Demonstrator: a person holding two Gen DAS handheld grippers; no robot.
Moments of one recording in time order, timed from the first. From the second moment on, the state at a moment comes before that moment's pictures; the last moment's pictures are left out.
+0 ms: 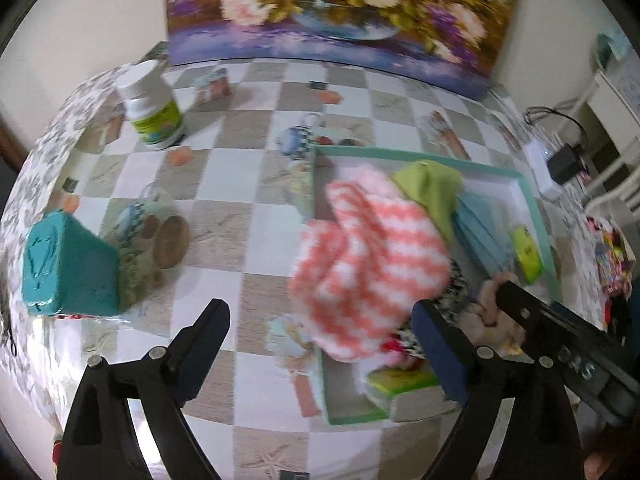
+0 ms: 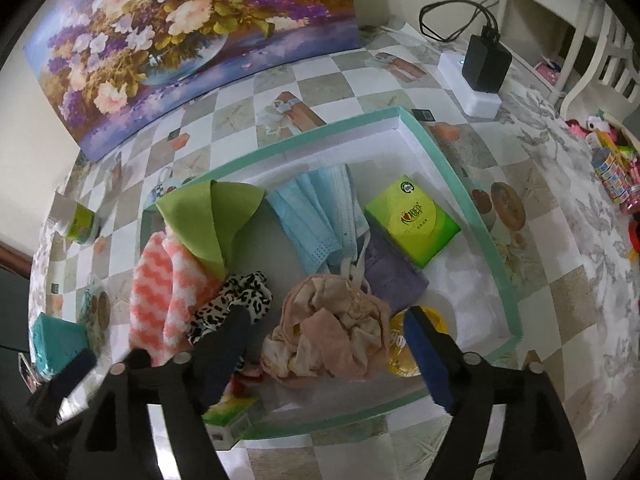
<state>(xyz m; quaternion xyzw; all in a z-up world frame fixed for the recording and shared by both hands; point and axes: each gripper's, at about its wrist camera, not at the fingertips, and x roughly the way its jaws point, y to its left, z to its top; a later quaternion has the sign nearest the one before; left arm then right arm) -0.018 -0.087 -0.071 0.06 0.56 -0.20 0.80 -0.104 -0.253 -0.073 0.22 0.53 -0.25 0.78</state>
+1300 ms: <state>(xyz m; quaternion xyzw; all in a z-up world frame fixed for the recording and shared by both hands) -0.069 0.007 -0.031 0.09 0.52 -0.14 0.84 -0.167 -0.179 -0.039 0.17 0.50 -0.22 0.82</state>
